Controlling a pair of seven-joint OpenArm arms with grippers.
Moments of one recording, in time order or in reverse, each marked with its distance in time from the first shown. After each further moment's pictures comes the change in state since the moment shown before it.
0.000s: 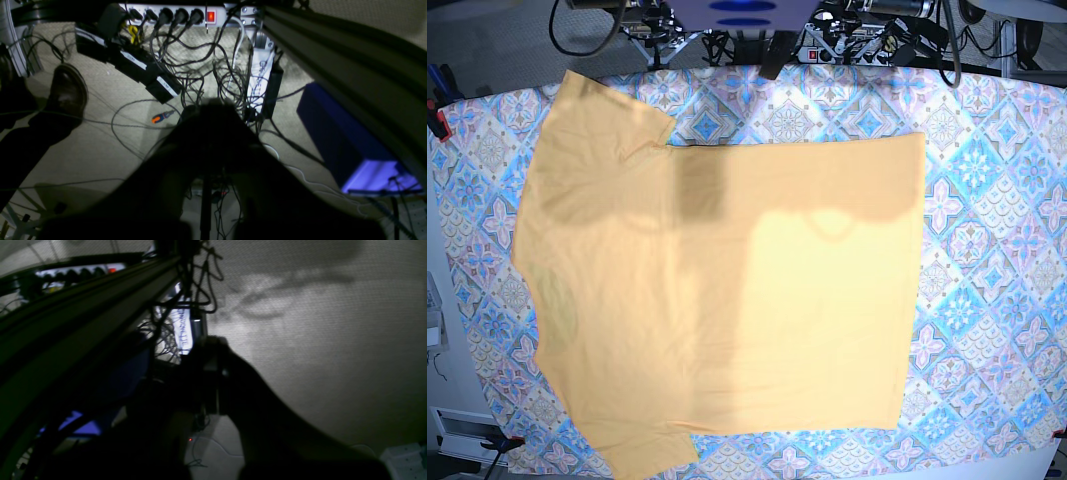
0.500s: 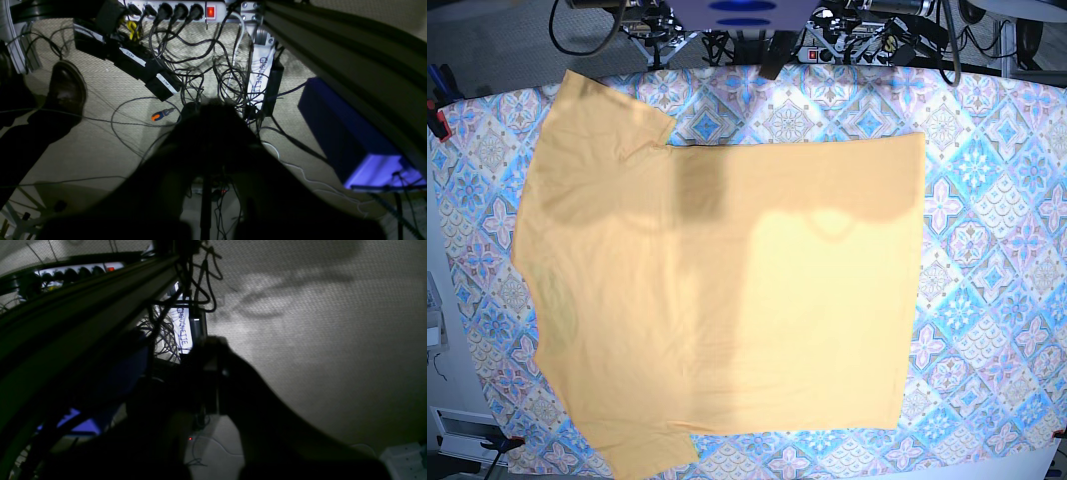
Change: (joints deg) left arm 0.3 0.0 0.0 0.0 0.0 0.0 0.0; right arm -0.1 0.0 0.0 0.0 0.0 0.0 0.0
